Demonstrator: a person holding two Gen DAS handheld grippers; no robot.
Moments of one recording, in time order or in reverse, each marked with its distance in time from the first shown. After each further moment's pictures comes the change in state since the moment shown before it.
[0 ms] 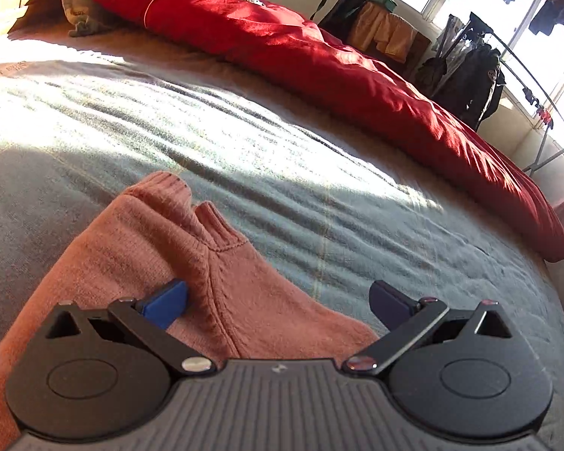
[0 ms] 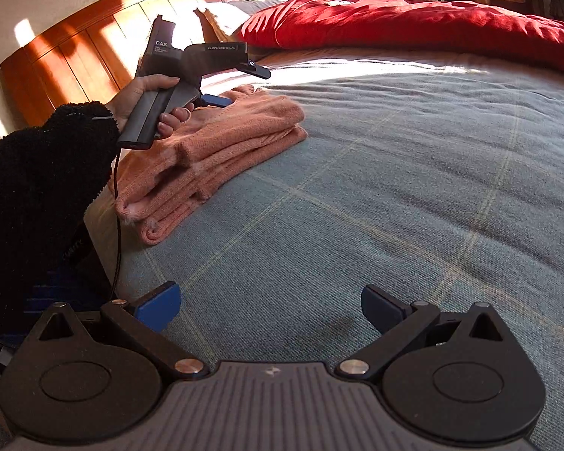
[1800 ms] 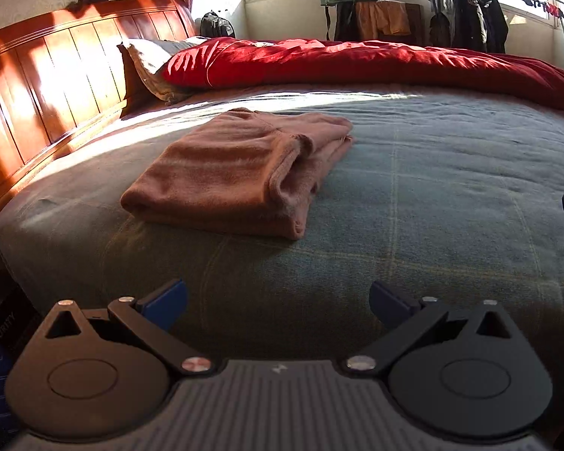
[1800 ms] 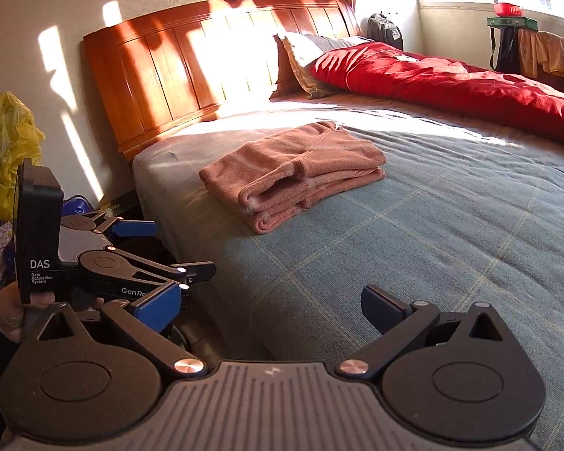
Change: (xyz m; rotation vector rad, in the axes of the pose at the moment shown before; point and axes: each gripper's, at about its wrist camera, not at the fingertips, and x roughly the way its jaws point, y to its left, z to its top) left arm -0.248 -0.128 -0.311 0.303 -0.126 0.427; right arm -0.092 0.088 -0.042 -0.214 -0.096 0.068
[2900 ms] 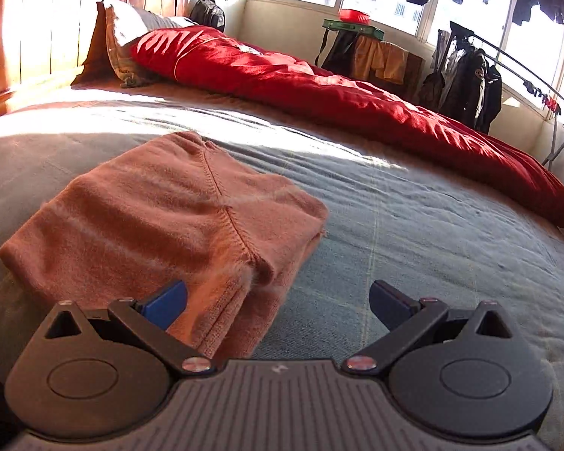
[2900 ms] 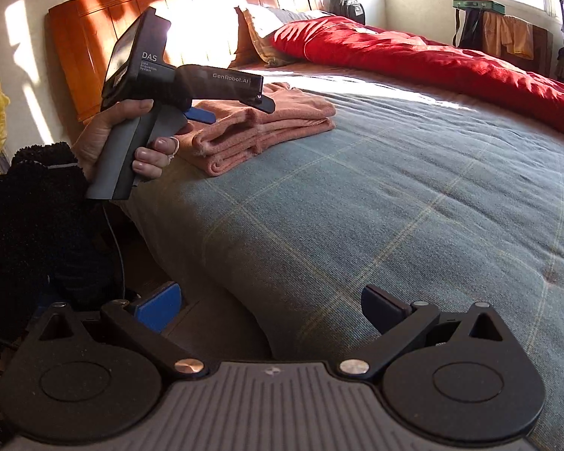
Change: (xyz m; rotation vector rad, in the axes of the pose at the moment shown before) left arm 0.125 0.014 0.100 -0.295 0.002 -0.303; right arm -0.016 -0.012 -0.046 0.029 0.080 -0.143
